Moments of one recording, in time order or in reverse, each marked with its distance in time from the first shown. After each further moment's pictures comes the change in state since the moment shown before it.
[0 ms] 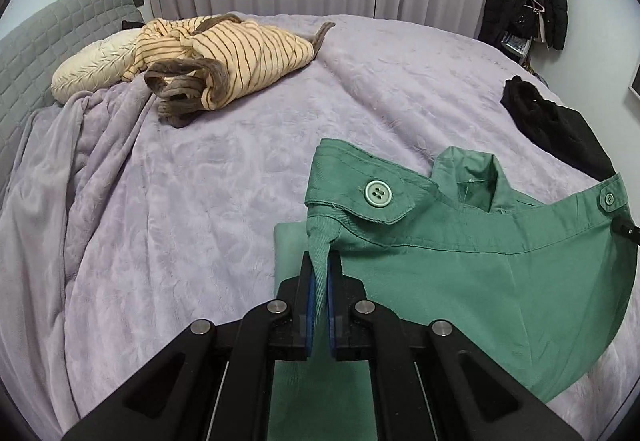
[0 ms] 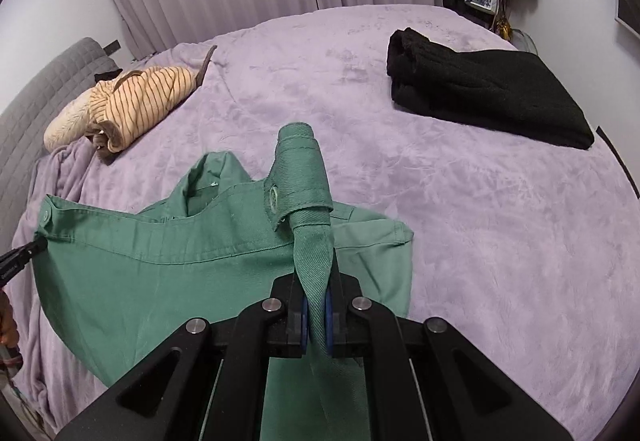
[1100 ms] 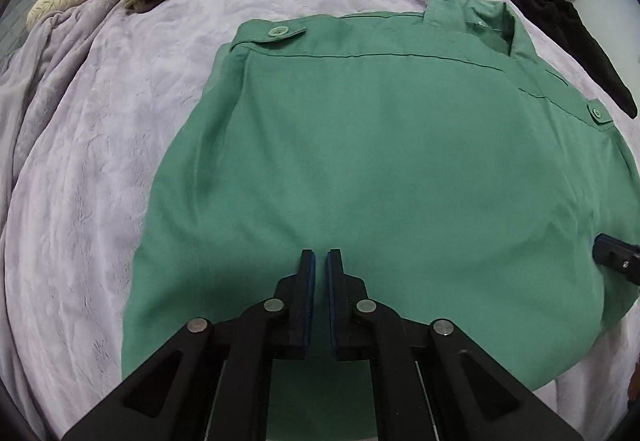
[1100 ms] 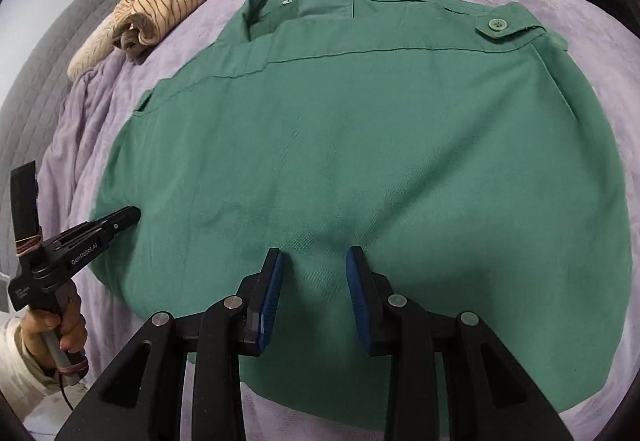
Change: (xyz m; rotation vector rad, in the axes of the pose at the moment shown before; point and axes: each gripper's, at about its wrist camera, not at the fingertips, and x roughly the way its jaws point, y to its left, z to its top) left arm 0.068 -0.032 -0.119 0.006 0.257 -0.007; right arm 0.086 0.073 -0.114 0.009 0.322 0.191
